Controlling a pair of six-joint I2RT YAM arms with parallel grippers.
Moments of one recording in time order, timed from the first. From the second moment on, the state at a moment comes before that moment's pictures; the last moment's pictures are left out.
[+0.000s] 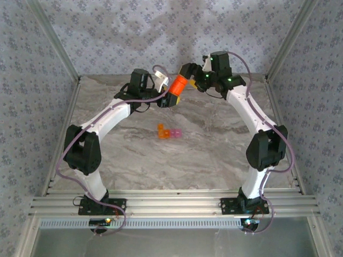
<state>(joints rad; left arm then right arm) -0.47 1.78 1.49 -0.22 0.69 -0.05 0.33 1.81 1.77 -0.47 -0.50 0.83</state>
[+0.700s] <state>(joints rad) -0.47 1.78 1.50 -0.24 0.69 -0.04 0.38 1.81 1.79 -0.49 -0.48 0.84</state>
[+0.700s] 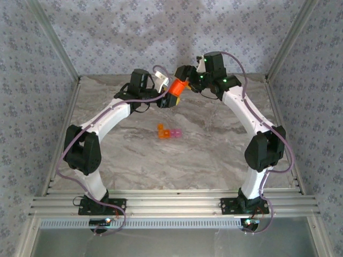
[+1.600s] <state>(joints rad) -0.48 1.79 1.55 -0.24 0.71 -0.05 0.25 1.74 1.68 -0.34 -0.59 0.84</state>
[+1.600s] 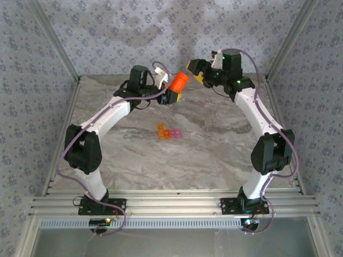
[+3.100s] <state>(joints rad) -0.47 1.78 1.54 -0.20 0.76 -0.09 0.22 1.67 1.55 -0.12 -0.69 0.84</state>
